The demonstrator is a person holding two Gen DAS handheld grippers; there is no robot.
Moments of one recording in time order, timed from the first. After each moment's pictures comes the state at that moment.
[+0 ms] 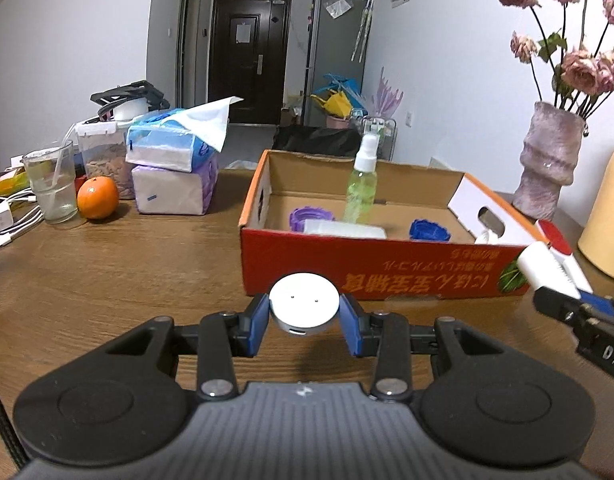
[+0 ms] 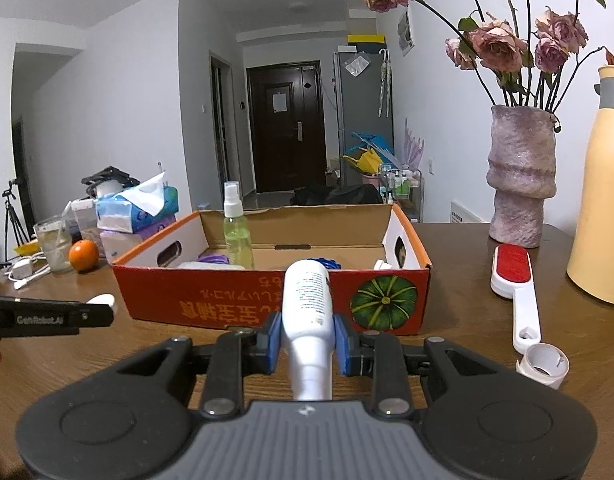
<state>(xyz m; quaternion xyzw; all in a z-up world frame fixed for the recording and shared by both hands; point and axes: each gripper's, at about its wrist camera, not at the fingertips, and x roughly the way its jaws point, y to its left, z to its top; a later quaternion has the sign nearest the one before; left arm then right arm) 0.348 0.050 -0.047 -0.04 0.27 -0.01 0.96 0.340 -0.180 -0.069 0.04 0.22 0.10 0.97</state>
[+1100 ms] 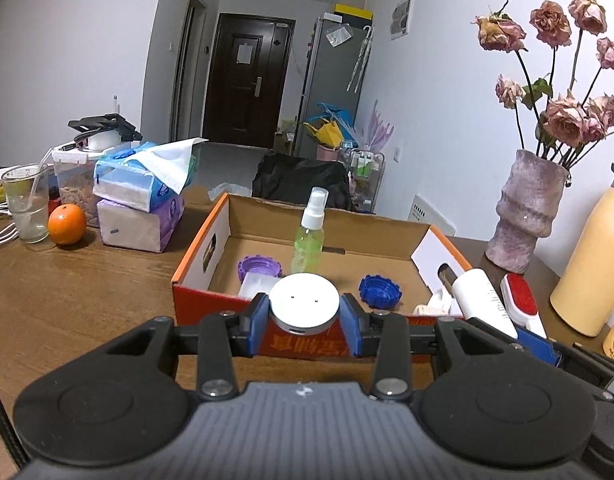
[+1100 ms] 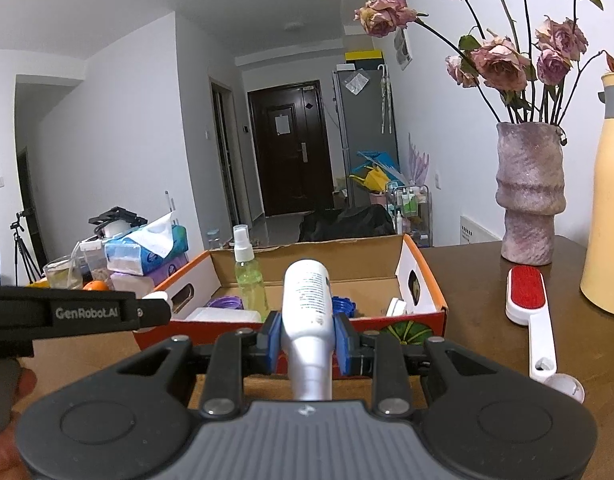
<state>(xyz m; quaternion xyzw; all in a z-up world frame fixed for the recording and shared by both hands) 0.364 0.007 -0.013 -0.08 0.23 -0.02 0.97 0.355 -0.180 -0.049 0.07 0.19 0.11 0.97</state>
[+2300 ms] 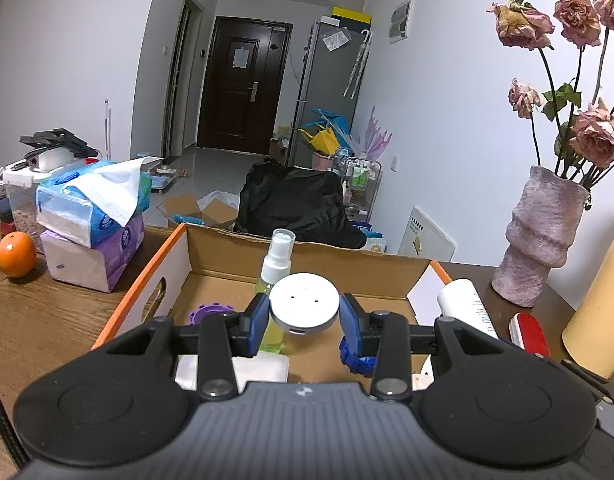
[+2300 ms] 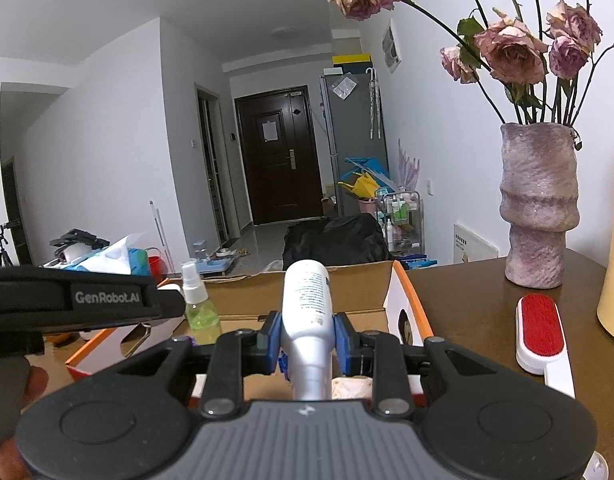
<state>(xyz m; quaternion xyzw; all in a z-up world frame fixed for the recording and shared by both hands) 0.452 -0.021 -0.012 -0.08 0.22 -0.02 0.97 0.438 -0.191 -0.051 0.07 0.18 0.09 0.98</state>
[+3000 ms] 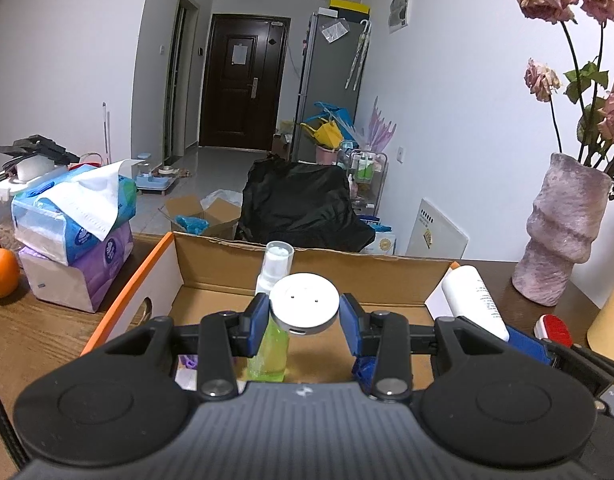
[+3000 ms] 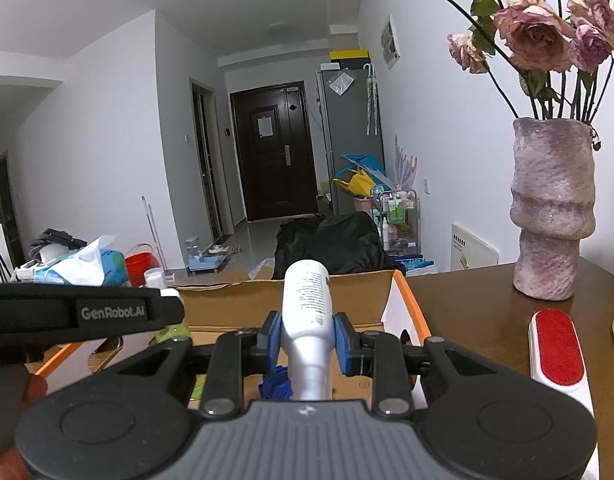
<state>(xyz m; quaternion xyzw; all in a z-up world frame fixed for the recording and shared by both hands) 0.497 -0.027 -0.023 -0.06 0.23 -0.01 0.97 0.485 -0.188 -0.059 0.07 0.19 0.08 0.98</state>
